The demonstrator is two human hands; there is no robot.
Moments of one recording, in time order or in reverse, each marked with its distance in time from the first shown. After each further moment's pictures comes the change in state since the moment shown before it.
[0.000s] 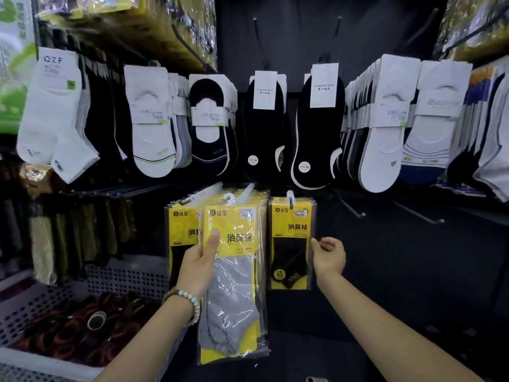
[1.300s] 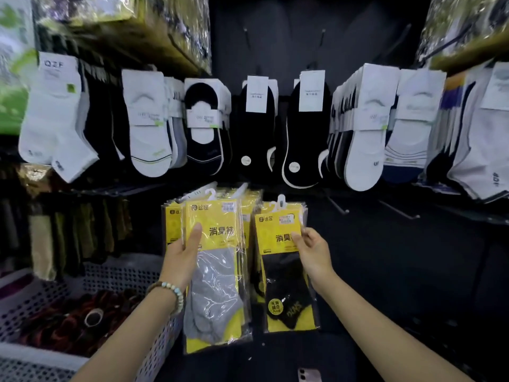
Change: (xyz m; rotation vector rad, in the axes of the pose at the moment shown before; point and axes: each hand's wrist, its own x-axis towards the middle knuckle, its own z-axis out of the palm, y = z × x) left_hand -0.005 0.008 -0.019 0.054 0.041 -0.056; right_hand -0.045 -0.030 -0.025 -0.036 -0.447 -0.234
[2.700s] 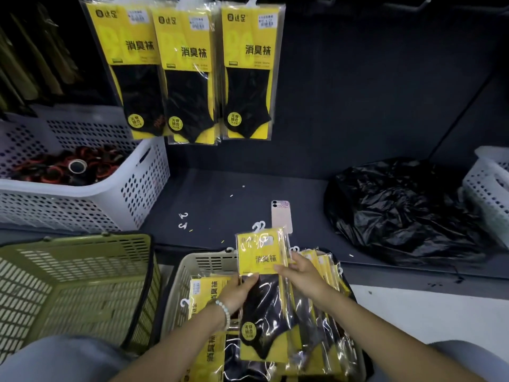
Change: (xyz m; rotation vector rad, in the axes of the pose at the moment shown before) left_hand -0.297 -0.237 0.097 0.108 -0.708 -0.812; right_hand -0.278 0.185 -0.111 -0.307 -0.397 0.768
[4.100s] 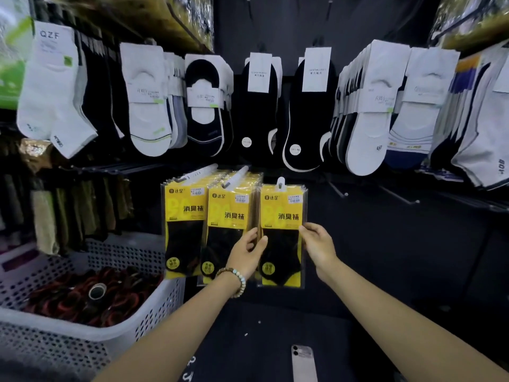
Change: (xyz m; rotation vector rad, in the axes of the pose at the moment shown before) left_hand 0.004 0.324 -0.129 0.019 0.342 0.784; right_hand 0.083 -0.323 -0.068 0.350 0.354 -0.509
